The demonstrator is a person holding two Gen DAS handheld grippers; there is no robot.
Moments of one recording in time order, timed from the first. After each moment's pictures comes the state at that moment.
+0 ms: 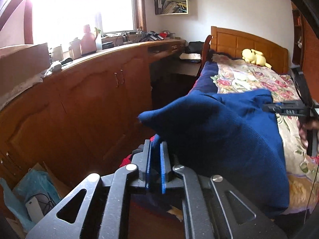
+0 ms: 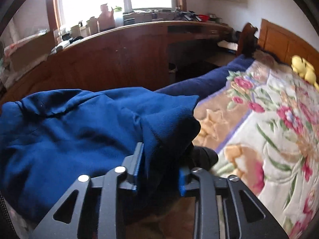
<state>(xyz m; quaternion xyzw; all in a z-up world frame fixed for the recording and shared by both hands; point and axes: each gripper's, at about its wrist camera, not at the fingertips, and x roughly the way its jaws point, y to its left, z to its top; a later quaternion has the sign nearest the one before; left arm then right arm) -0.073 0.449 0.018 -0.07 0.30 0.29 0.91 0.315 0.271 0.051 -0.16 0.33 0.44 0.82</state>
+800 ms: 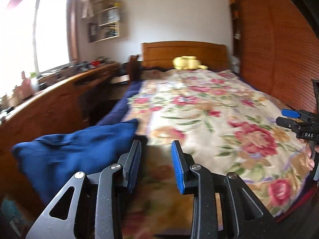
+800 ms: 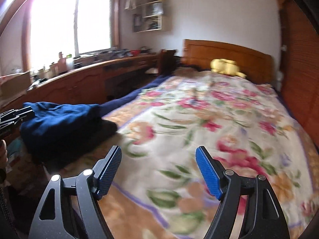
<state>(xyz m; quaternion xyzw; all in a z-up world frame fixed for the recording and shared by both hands) 0.015 0.188 0.060 0.00 0.24 0.09 0.97 0.148 -0.101 0.090 -0.07 0.23 0.26 0.94</state>
